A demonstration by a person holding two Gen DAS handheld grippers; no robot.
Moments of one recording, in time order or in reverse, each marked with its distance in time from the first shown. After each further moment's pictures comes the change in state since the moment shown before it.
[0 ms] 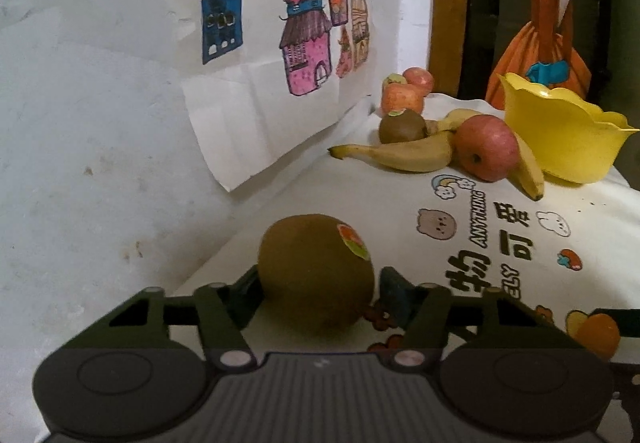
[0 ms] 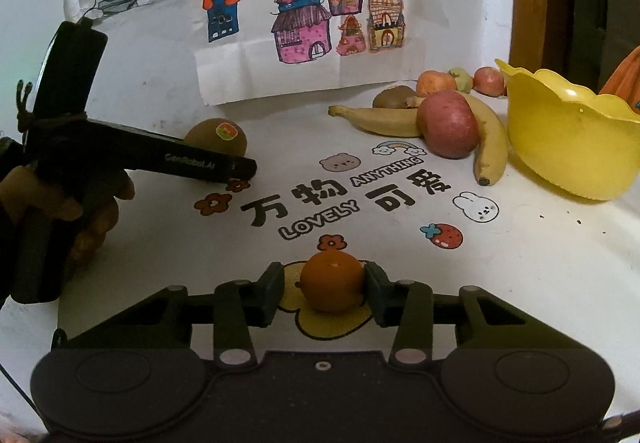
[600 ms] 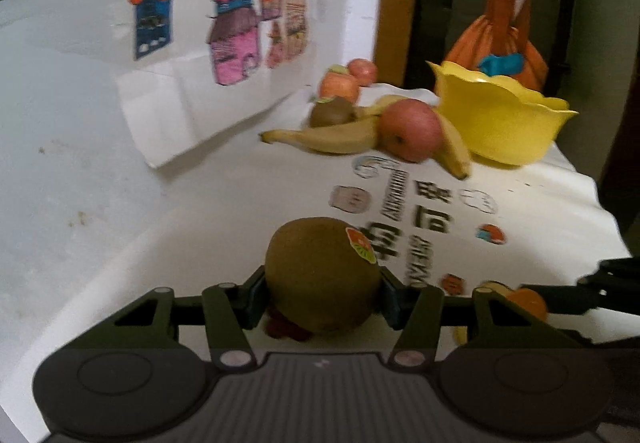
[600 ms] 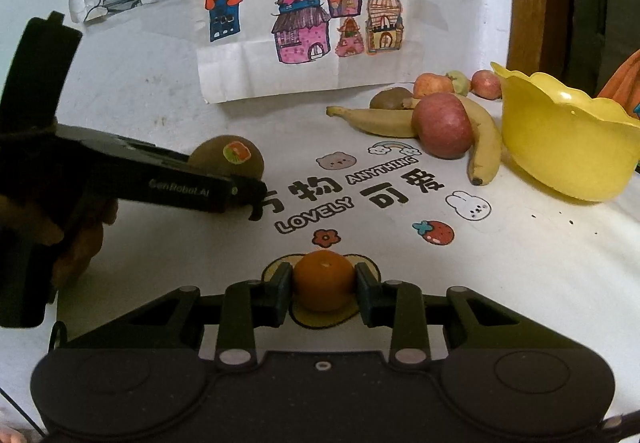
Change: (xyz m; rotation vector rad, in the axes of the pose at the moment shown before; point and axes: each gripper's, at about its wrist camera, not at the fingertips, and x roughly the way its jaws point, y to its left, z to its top) left arm -0.025 -0.036 -0.015 0.019 0.027 -0.152; right arm -0.010 -0.002 -0.004 -0.010 -0.006 -0.009
